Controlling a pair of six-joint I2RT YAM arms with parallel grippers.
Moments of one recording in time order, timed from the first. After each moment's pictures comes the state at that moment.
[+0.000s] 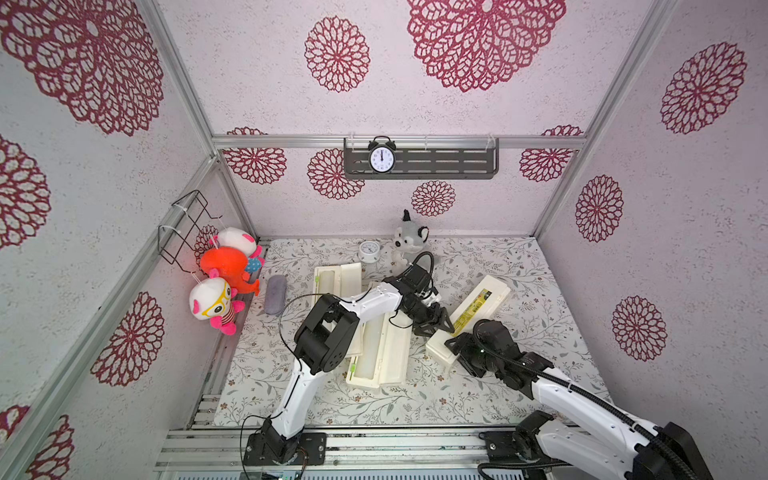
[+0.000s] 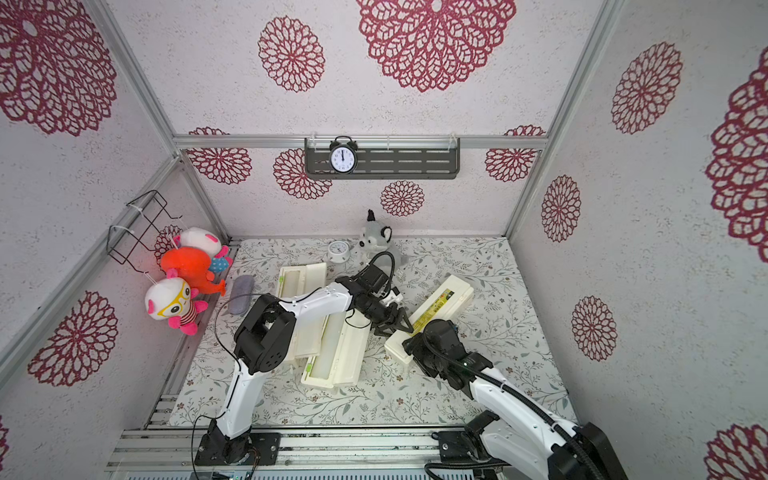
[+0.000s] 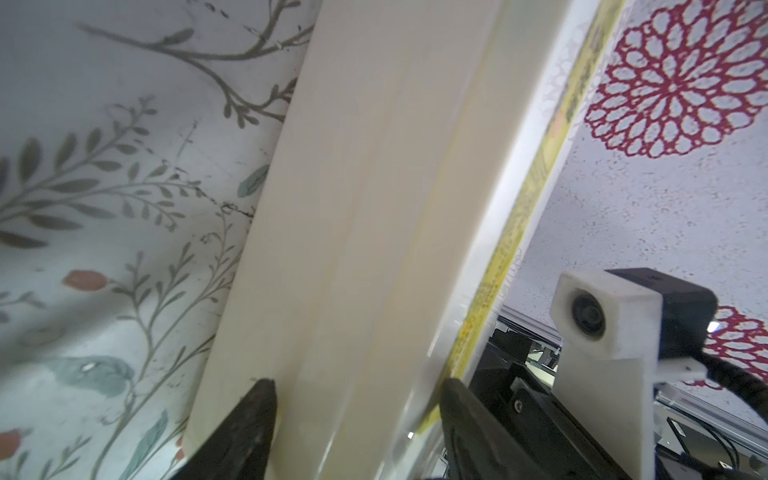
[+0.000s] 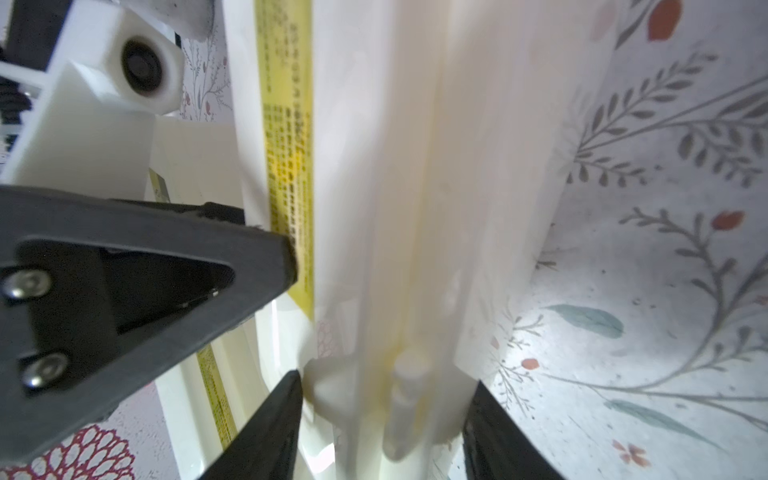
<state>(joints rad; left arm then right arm) -0.75 2.23 1.70 -0.60 0.80 -0.67 0.59 0.95 0.44 -0.27 -0.12 1.28</state>
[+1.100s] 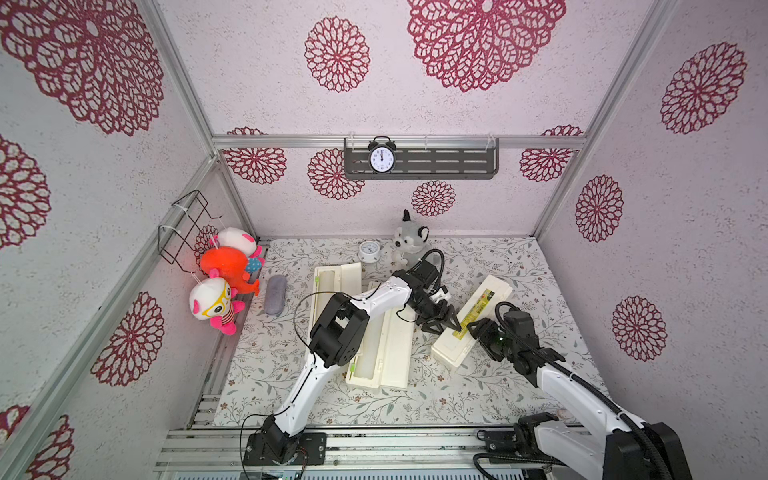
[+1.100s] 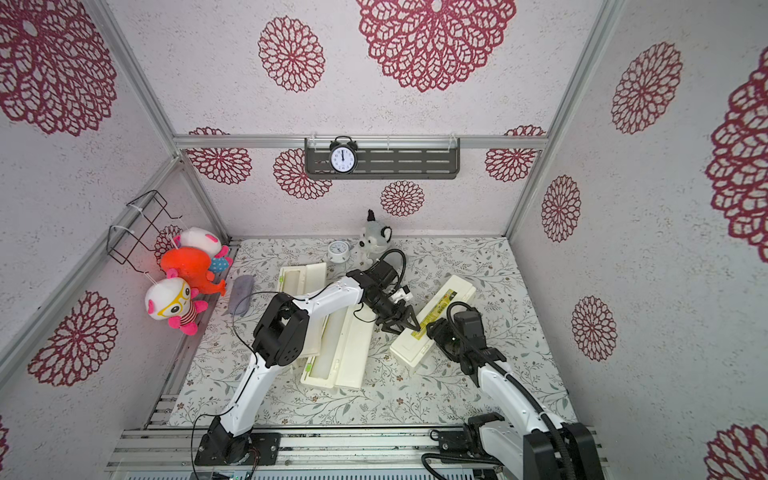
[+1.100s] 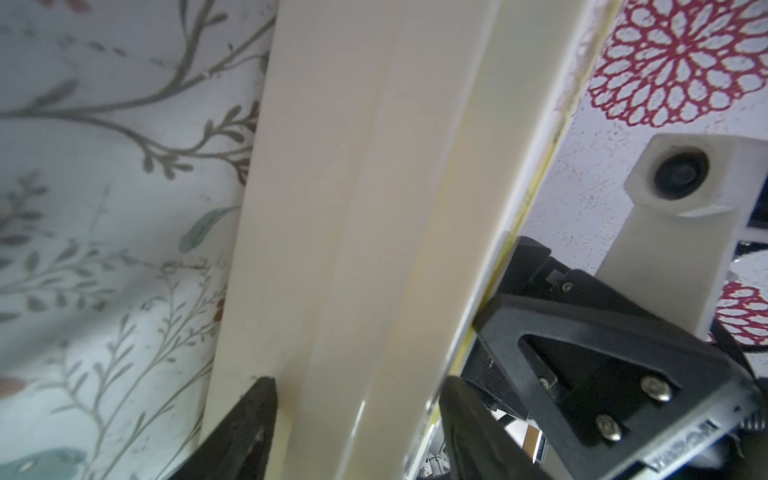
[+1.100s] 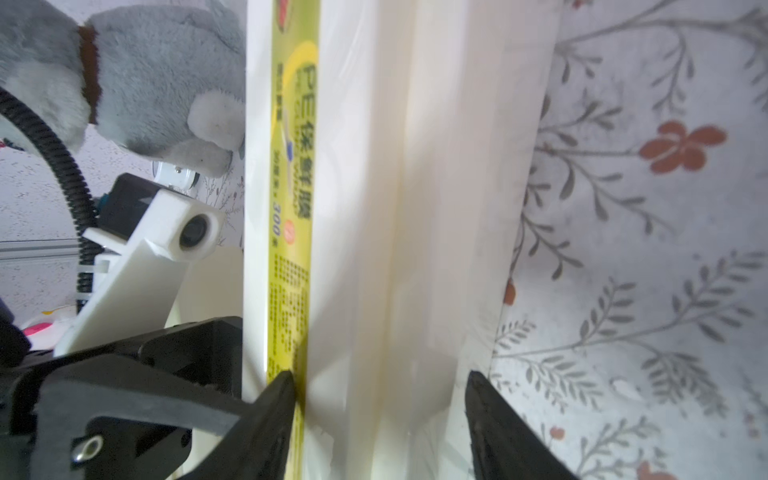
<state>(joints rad) -0.75 2.42 2.00 -0.78 0.86 -0.56 0.20 1.06 0.45 -0.15 -0.18 0.95</state>
